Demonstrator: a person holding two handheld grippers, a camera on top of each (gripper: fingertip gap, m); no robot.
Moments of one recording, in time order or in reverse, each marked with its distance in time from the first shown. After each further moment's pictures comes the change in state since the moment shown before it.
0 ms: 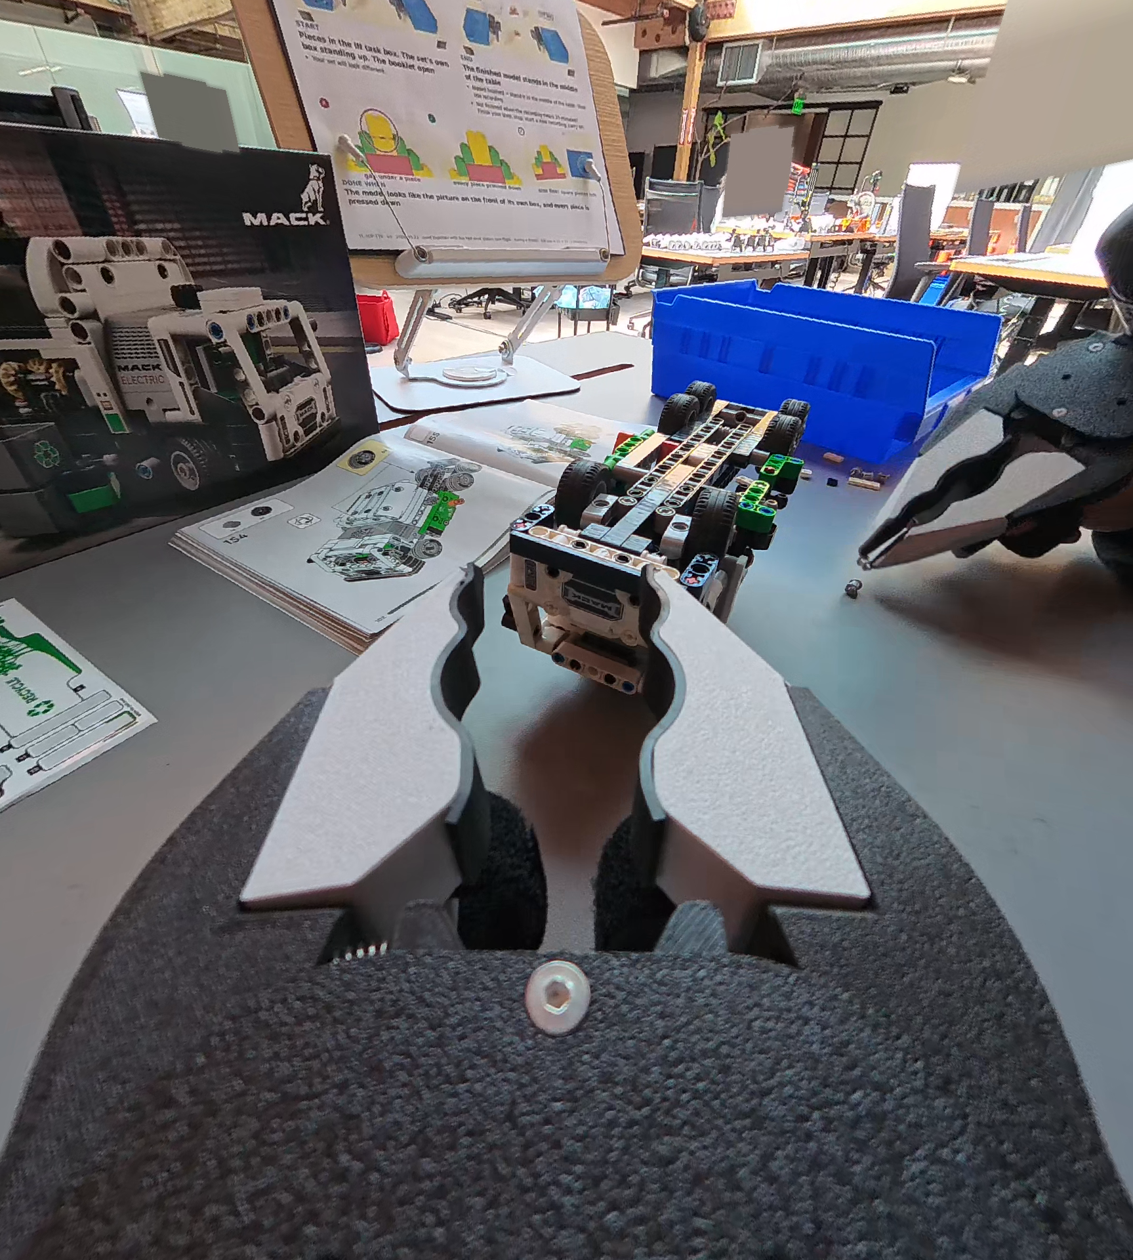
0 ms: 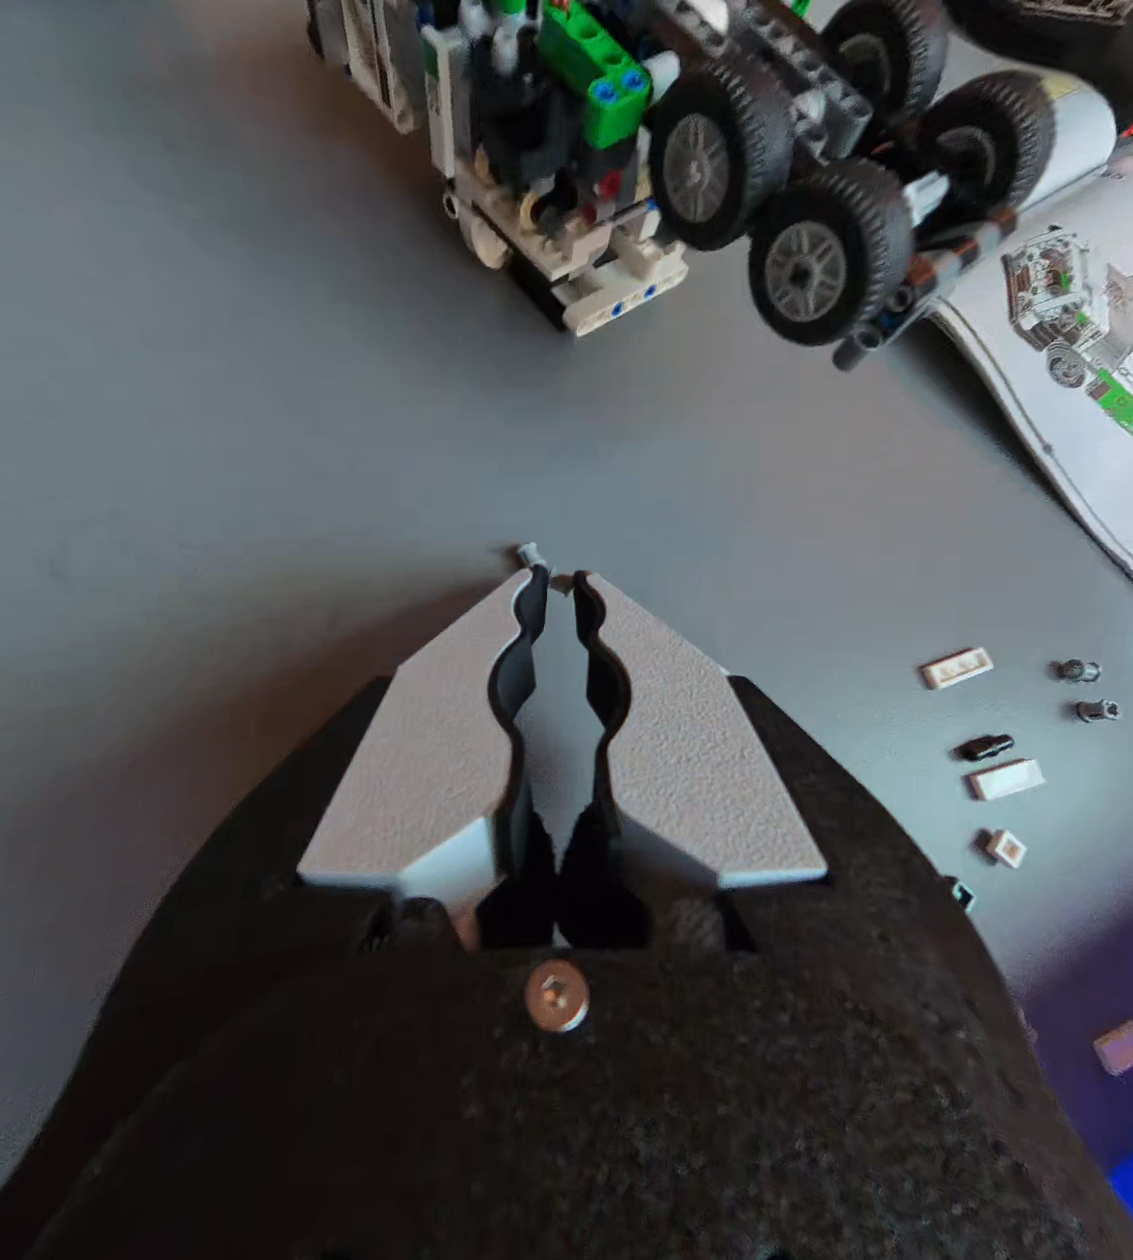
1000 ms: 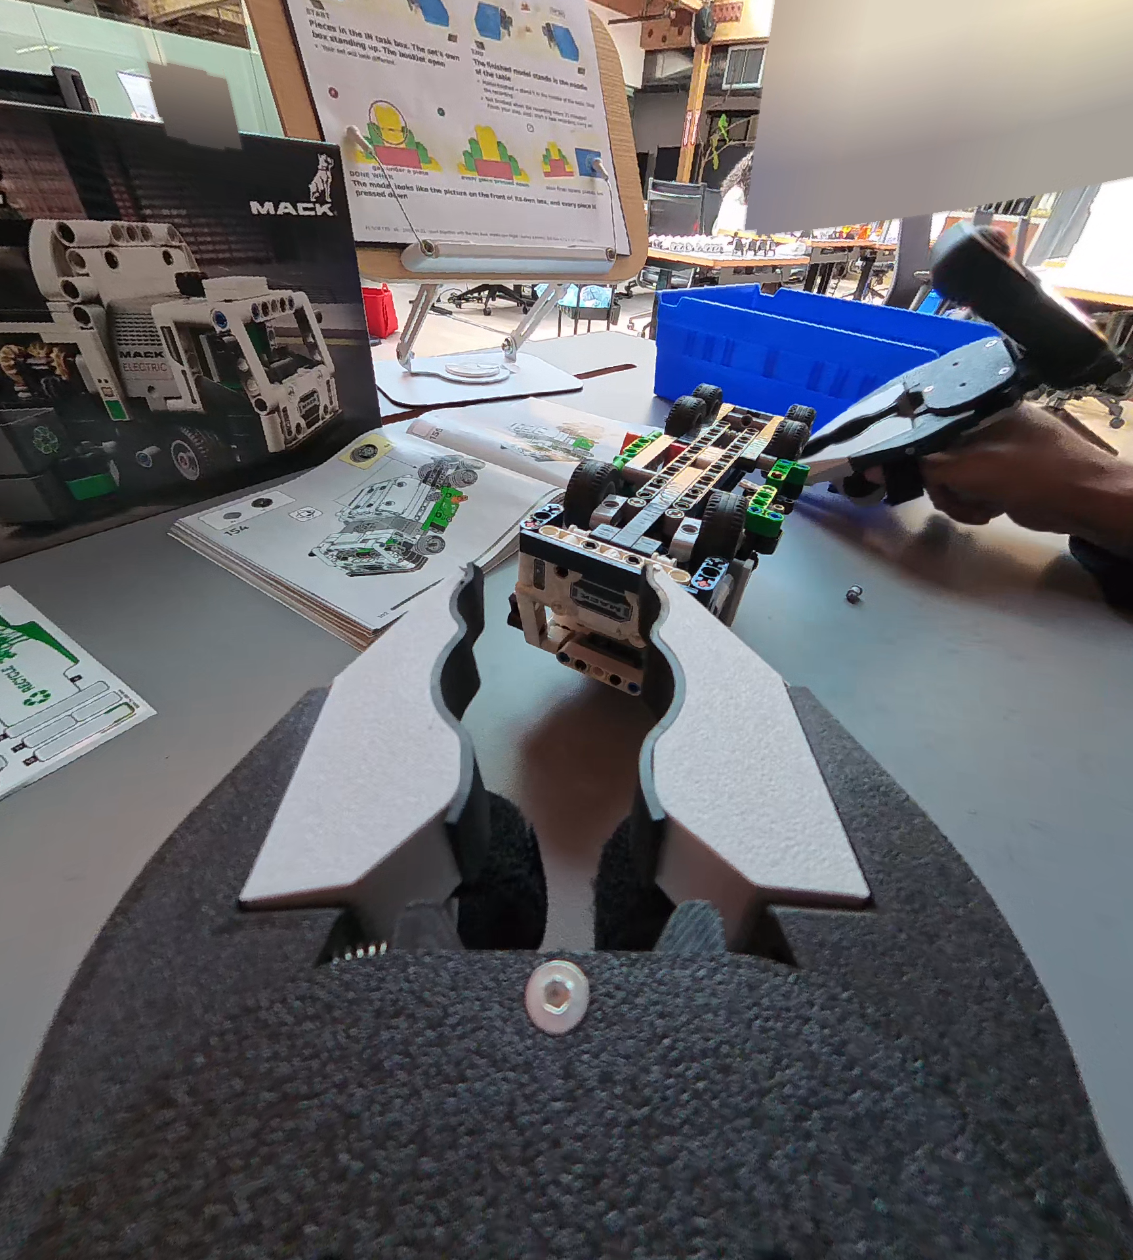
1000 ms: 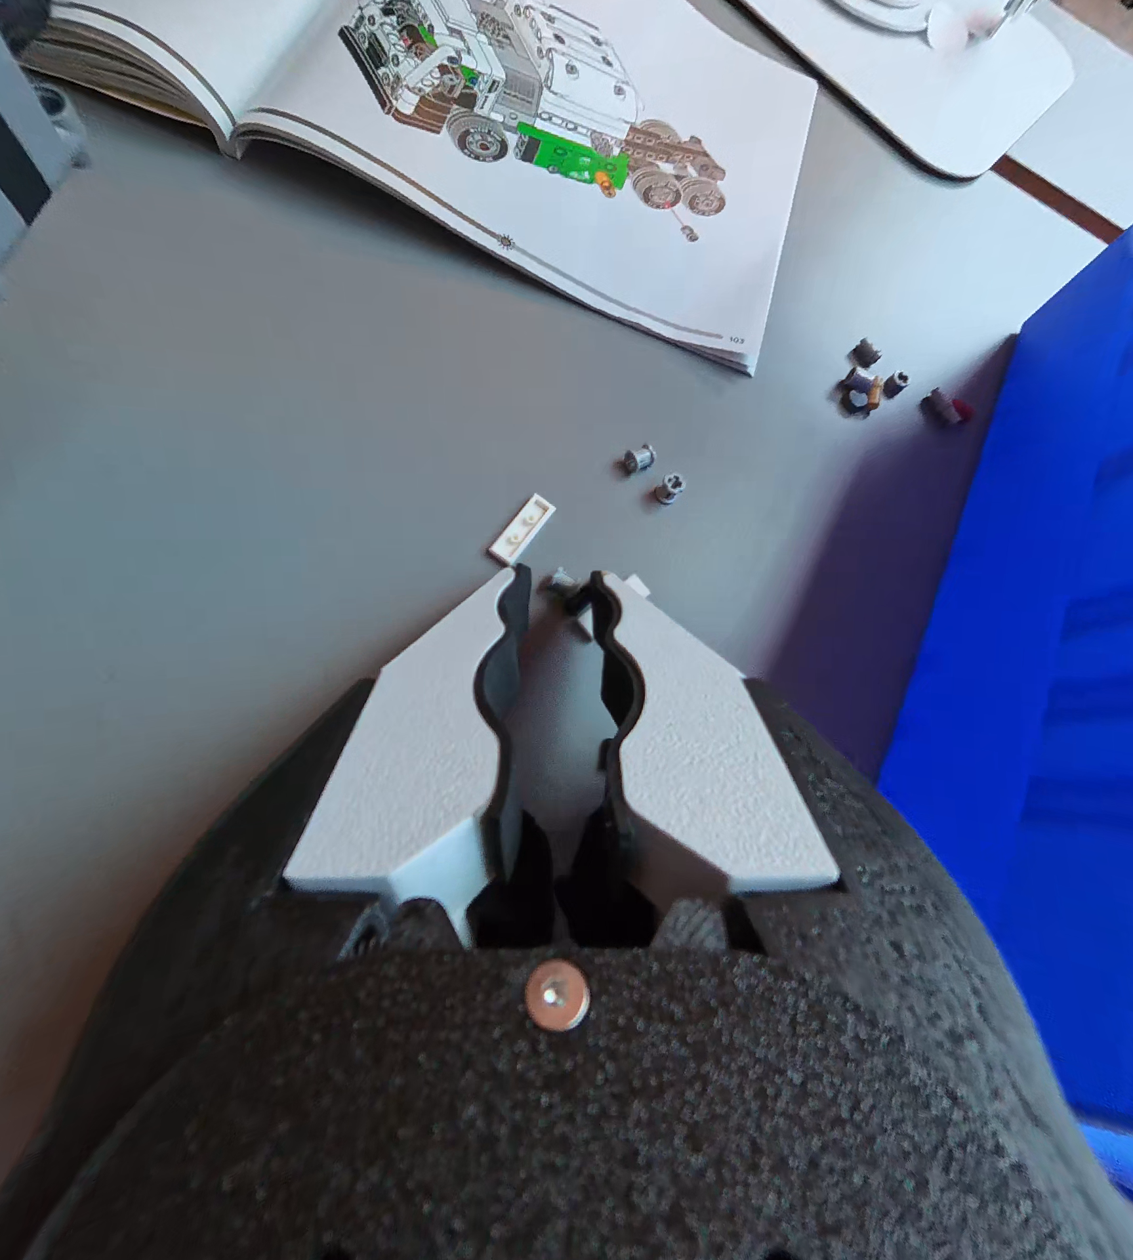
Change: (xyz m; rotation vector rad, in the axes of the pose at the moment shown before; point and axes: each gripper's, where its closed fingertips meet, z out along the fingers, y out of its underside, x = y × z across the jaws) left arm -0.004 0.000 0.000 -0.002 -0.001 -0.024; right arm 0.136 0.049 -0.012 -0.132 0.508 0.374
